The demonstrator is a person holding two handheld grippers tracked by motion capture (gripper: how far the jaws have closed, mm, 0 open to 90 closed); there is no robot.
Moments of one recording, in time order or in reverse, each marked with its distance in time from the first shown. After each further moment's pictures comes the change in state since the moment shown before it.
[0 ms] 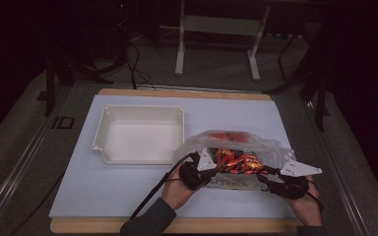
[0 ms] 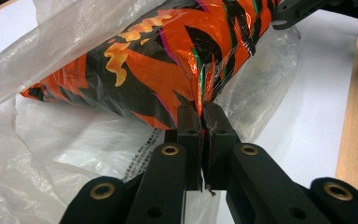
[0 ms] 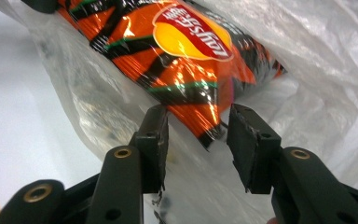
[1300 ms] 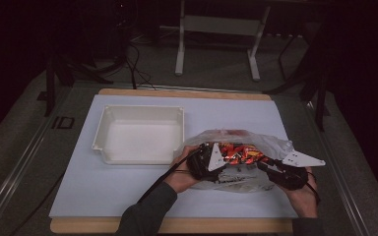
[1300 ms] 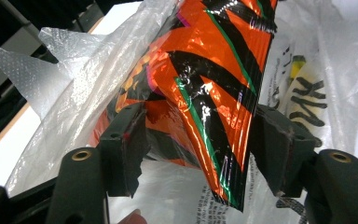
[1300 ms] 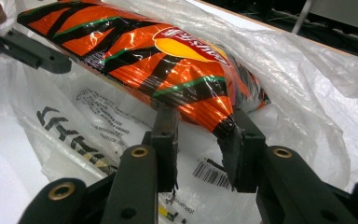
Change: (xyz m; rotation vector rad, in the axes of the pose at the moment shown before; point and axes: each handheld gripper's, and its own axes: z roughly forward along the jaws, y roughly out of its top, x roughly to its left) left arm 0.009 0.022 0.018 -0.019 0.136 0.324; right arm -0.009 0.021 0.001 -0.087 -0.034 0.061
